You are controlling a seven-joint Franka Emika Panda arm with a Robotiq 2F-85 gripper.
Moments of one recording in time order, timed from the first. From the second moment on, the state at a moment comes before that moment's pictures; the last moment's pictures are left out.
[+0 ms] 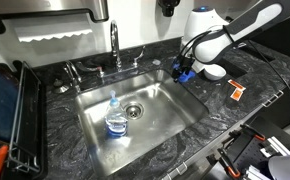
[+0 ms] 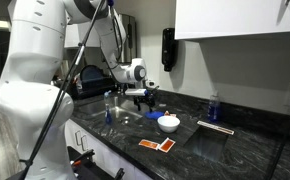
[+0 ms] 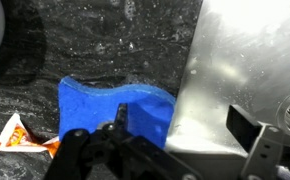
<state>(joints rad) 0.09 0.29 -0.02 -2.22 -0.21 2.56 0.16</state>
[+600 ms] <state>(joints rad) 0.14 0.32 -0.08 -2.20 -0.37 2.54 0.34</state>
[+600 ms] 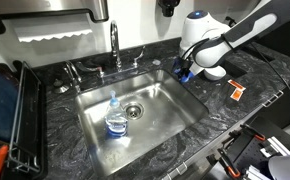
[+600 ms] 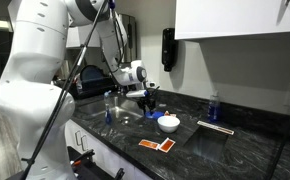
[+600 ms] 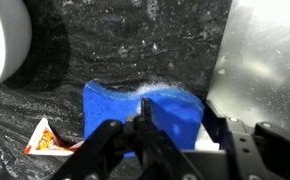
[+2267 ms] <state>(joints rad) 0.11 -0.07 -0.07 -2.43 -0.68 2.55 0.14</state>
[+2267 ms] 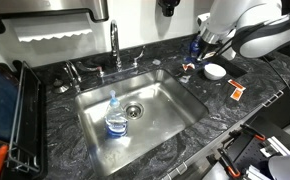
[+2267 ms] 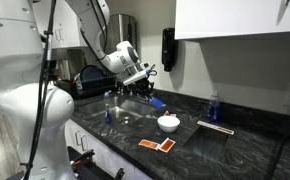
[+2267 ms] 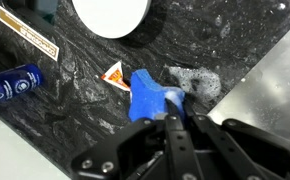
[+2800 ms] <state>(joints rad) 0.04 -0.27 -0.15 -2.74 -0.67 2.78 -0.40</state>
